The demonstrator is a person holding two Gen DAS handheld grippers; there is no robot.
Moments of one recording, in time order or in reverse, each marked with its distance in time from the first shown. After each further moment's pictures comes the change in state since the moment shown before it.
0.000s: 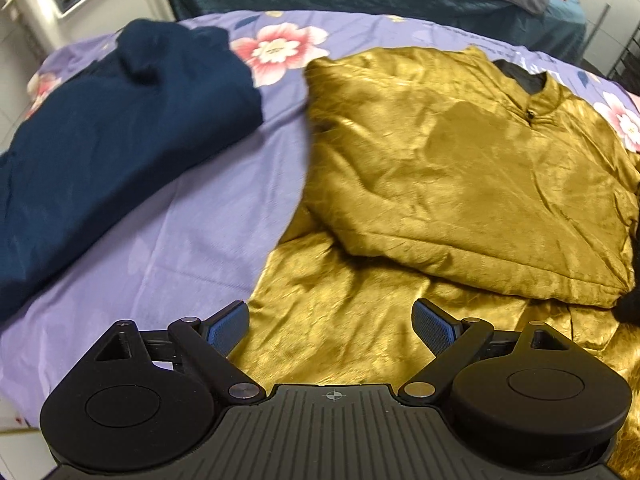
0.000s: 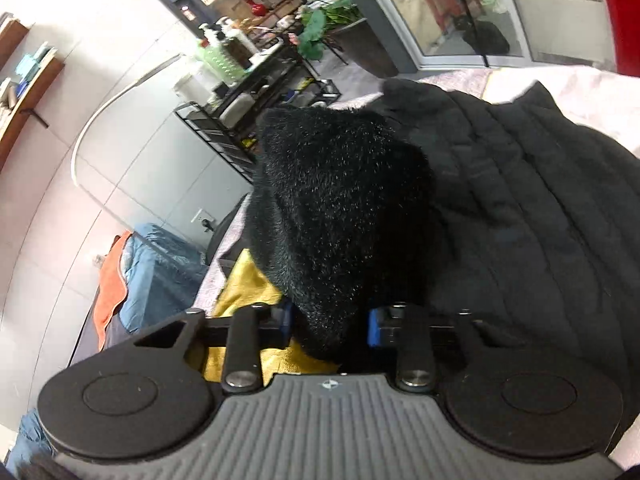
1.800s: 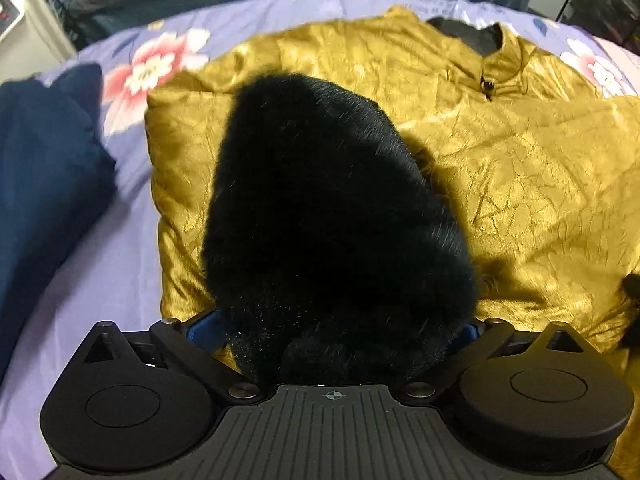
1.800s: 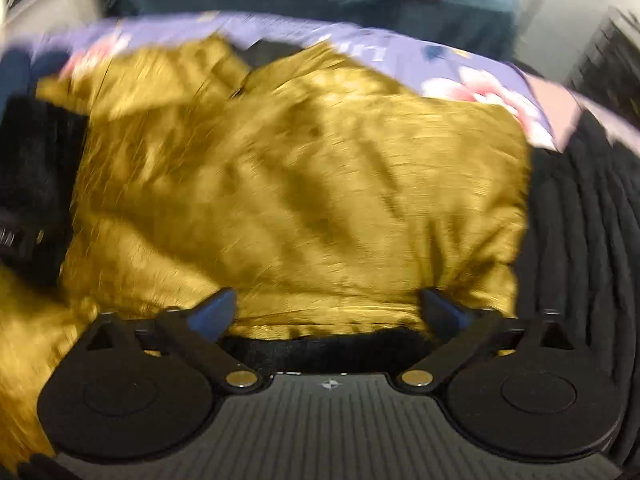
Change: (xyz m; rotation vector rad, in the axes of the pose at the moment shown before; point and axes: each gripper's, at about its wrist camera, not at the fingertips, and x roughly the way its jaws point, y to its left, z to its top) left arm 0.075 -0.065 0.058 0.219 0.018 -0.102; right arm 0.006 0.196 -0.389 -1.413 0.533 0.120
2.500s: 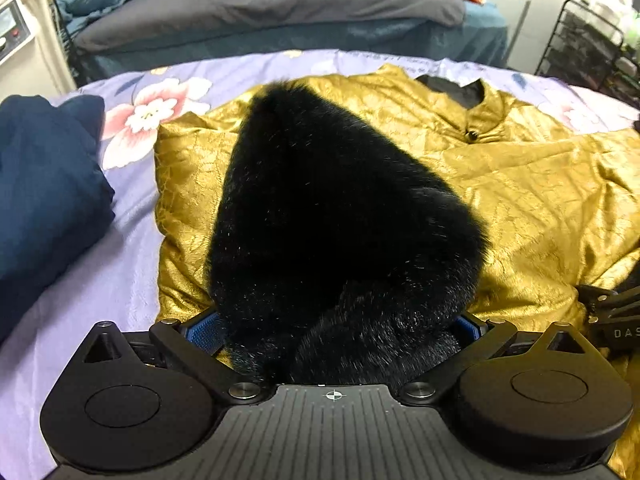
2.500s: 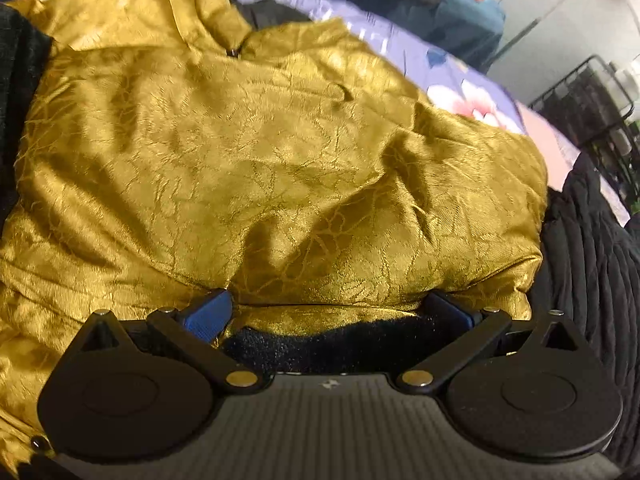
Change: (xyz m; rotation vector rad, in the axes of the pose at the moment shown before) left arm -0.003 0.013 -0.018 -0.016 -0.218 -0.072; right arm 0.026 0.038 0.005 -0.031 -0.029 -0.209
